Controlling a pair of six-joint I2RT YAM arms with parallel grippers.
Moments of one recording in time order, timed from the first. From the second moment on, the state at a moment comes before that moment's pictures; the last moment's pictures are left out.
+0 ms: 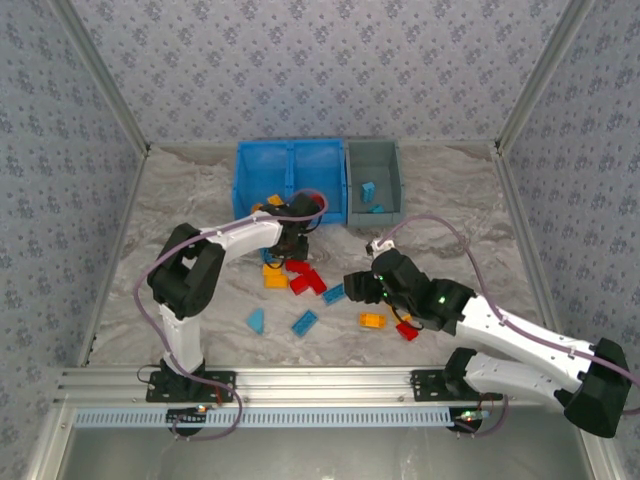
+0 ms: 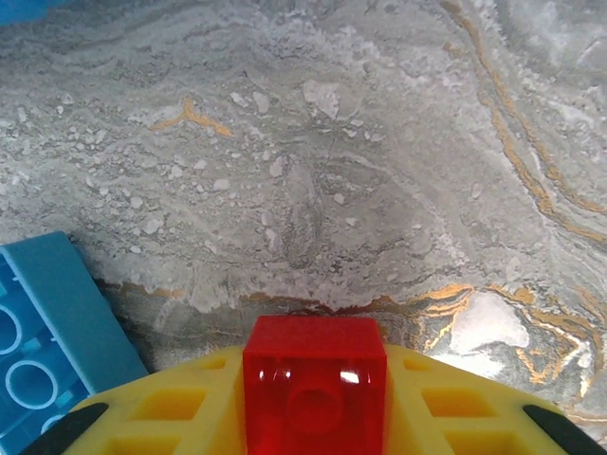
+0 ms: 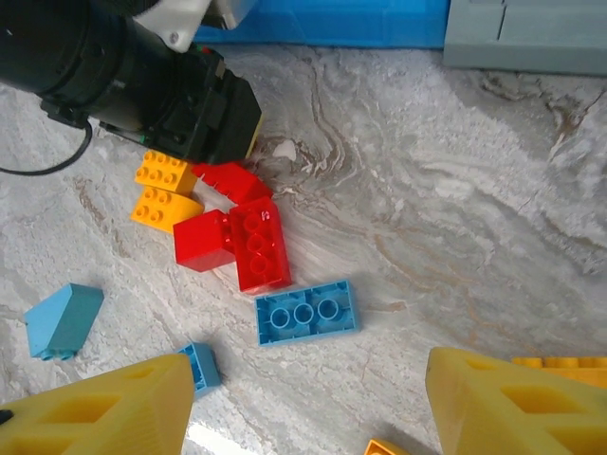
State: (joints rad) left arm -0.69 1.93 1.34 -0.72 -0.20 -0.52; right arm 0.93 0.95 0.73 -0.49 0.21 0.58
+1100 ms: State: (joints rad) left arm -0.58 2.29 2.01 -0.72 0.10 -0.55; right arm 0.83 1.06 0.99 -0.50 0.33 0.46
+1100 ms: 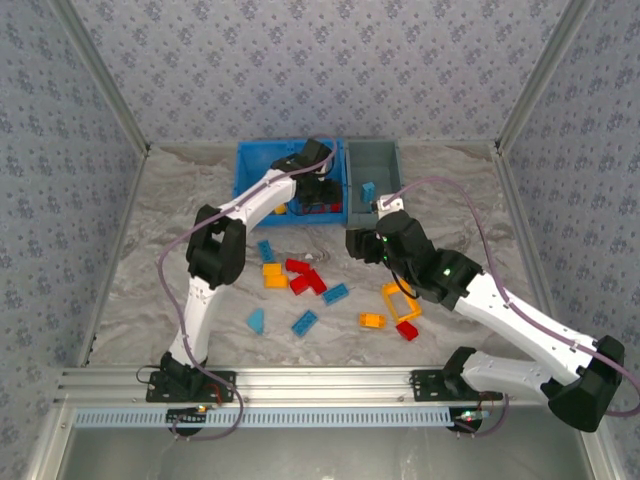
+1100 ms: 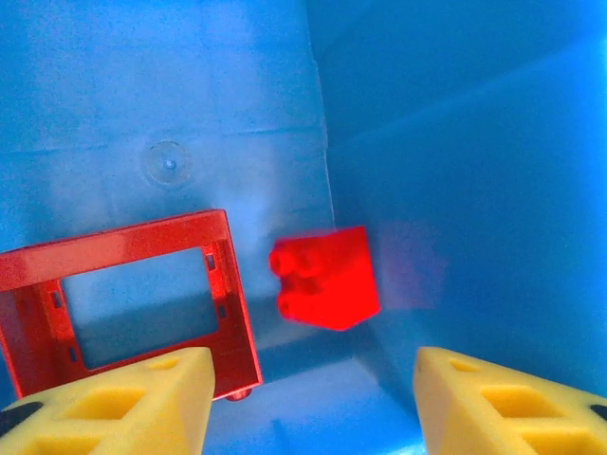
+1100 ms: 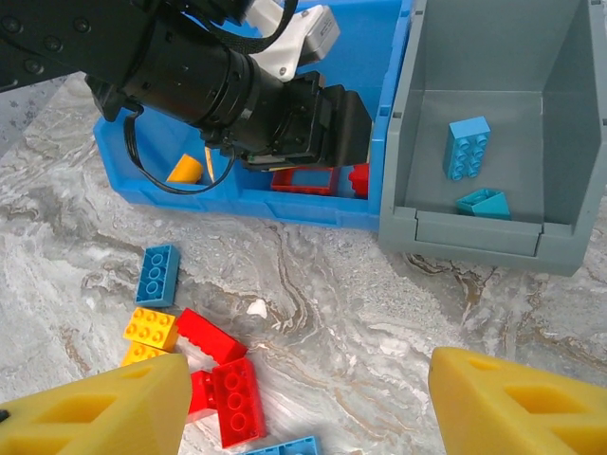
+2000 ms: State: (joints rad) left arm -1.17 1.44 1.06 -0.44 -0.02 -0.71; right arm 0.49 1.23 0.72 -0.85 0.15 0.64
